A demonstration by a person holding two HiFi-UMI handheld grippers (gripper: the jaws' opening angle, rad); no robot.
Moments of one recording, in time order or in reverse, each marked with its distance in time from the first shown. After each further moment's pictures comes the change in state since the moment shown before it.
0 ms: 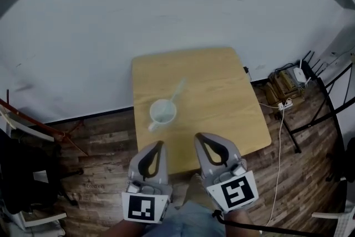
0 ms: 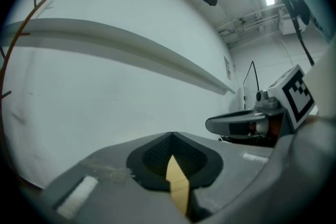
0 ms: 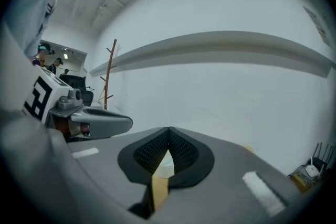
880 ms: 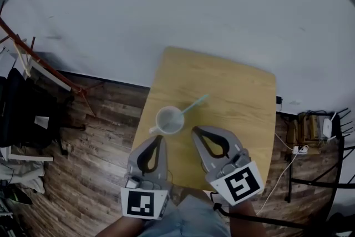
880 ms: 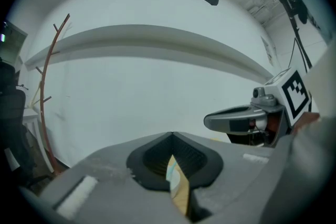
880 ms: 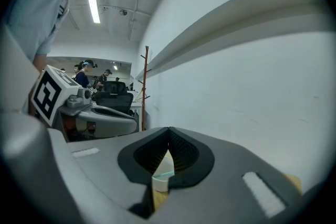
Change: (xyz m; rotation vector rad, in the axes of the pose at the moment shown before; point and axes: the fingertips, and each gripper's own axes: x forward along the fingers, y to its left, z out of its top) left arm 0.073 0.026 -0.005 -0.065 0.067 0.441; right arm 0.095 -0.052 0.005 -0.068 -0.004 0.560
